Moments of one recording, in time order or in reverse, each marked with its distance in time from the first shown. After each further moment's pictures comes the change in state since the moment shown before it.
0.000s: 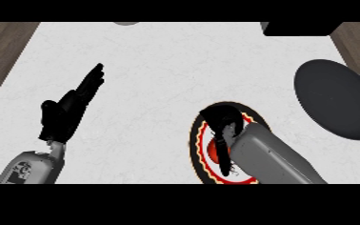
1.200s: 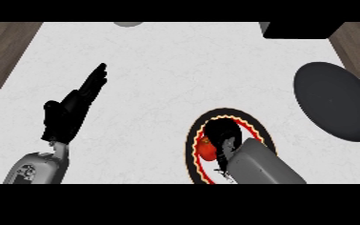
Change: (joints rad) left arm 0.014 -0.093 0.068 -0.045 -0.092 -0.067 0.050; right arm 0.139 0.066 -0.024 0.035 0.292 0.073 -0.155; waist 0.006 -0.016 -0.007
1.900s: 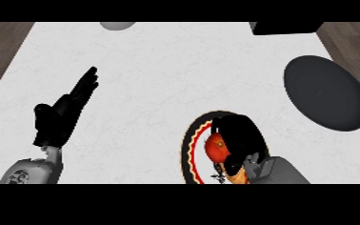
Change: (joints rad) left arm 0.045 -0.013 0.062 0.002 -0.020 -0.018 -0.007; right arm 0.173 -0.073 -0.077 -0.346 0.197 -0.277 -0.054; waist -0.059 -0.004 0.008
